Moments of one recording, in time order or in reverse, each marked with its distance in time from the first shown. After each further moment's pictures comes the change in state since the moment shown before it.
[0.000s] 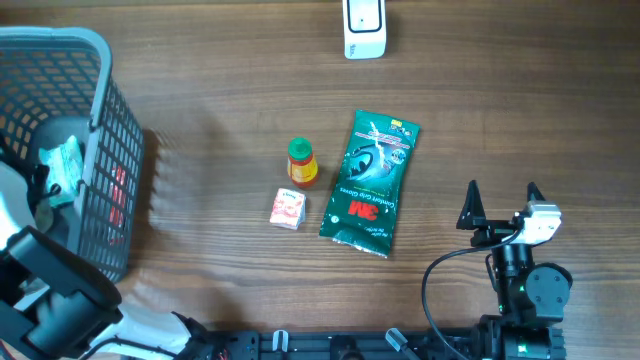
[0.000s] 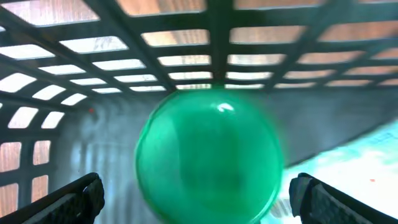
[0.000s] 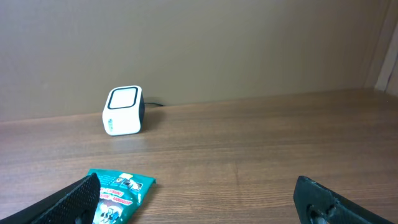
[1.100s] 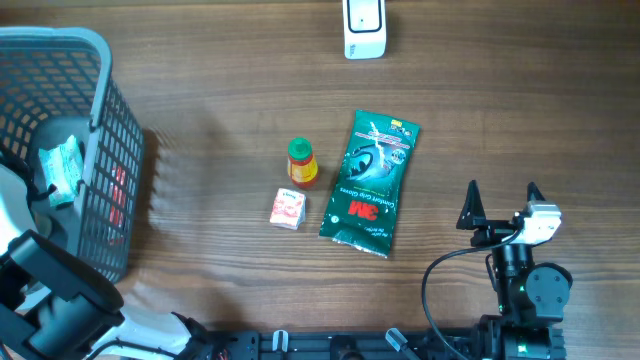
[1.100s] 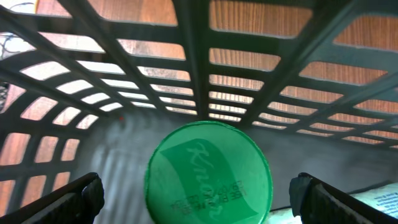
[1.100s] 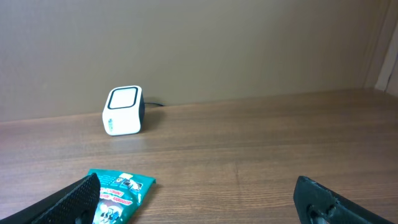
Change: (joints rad) left arm 0.012 -0.016 -0.013 0.020 -0.112 -0.158; right arm 0.000 0.000 0.000 0.000 0.000 0.000
